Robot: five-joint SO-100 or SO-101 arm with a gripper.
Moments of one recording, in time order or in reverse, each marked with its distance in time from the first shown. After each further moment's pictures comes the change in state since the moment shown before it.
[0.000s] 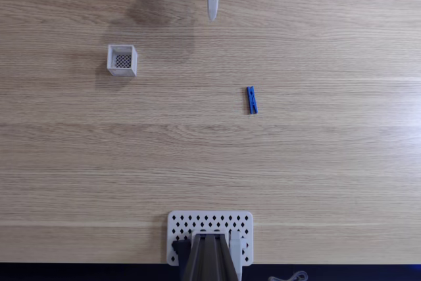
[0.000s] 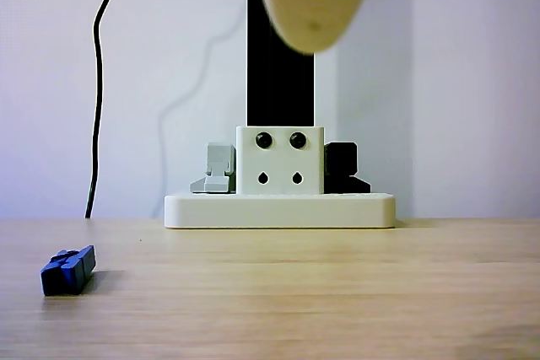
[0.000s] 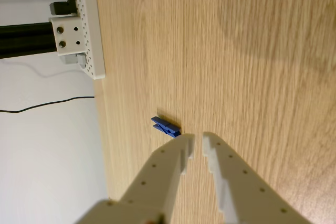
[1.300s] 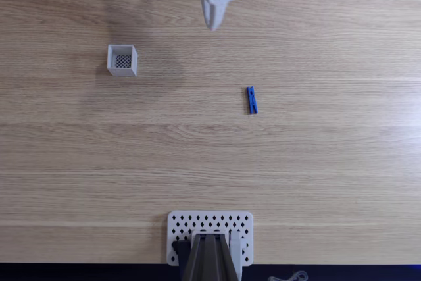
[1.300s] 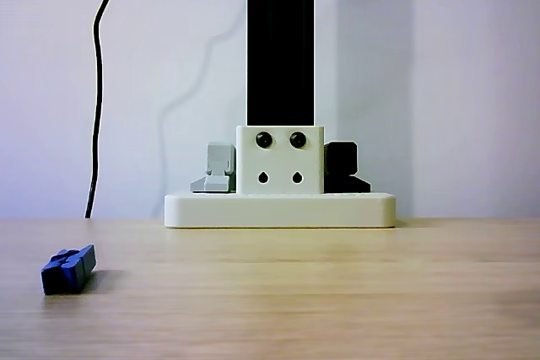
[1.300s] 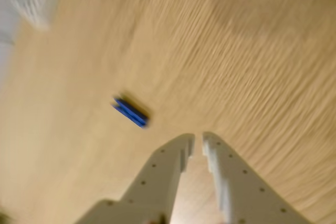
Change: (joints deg) arm -1.6 -55.2 -36.5 -0.8 -37.0
